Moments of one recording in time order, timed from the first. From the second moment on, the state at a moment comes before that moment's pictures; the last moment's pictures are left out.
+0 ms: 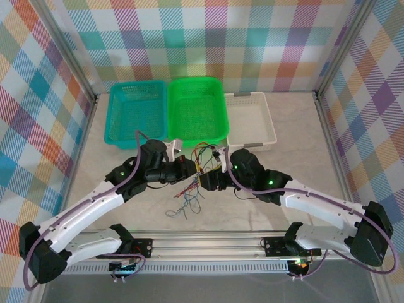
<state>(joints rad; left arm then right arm) -0.74 1.02 0.89 -0.40 0.36 -1.01 0.94 1.12 0.80 -0.20 -0.19 0.53</state>
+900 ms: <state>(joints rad) -0.74 0.94 0.84 -0.36 0.41 -1.05 0.95 0.97 0.63 0.04 -0.21 0.49</state>
